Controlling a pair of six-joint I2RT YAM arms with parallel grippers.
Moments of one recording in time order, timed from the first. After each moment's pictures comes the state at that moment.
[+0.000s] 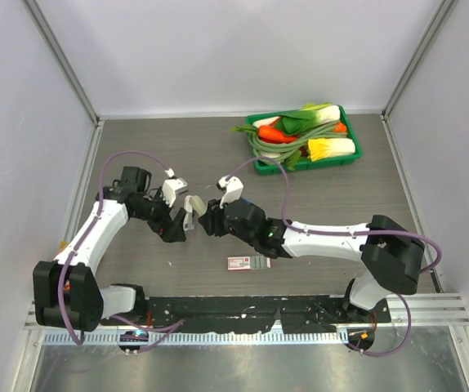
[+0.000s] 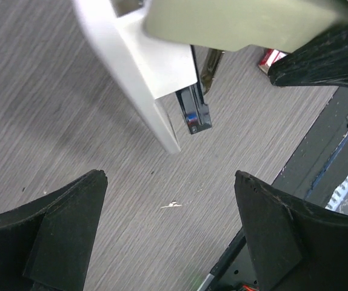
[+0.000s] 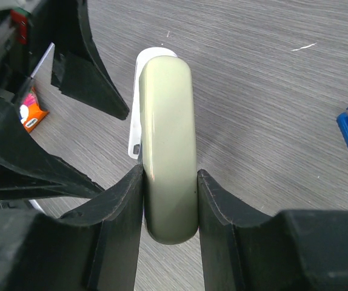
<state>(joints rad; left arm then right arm) -0.11 1.25 0.89 -0.87 0.66 0.57 1.12 1.58 0.93 0.27 0.29 0.56</state>
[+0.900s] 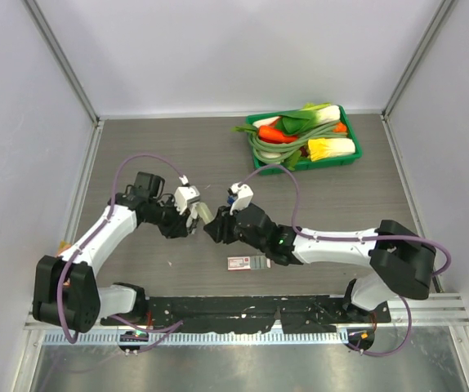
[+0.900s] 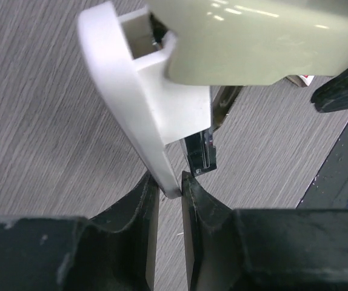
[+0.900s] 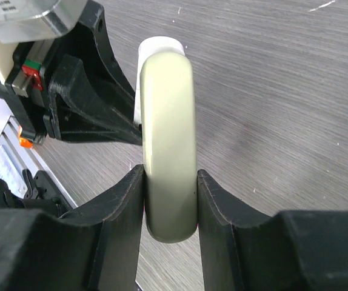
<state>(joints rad) -0.23 1.25 0.79 -0.69 0.61 0.60 1.12 1.51 0.79 0.36 0.22 0.66</state>
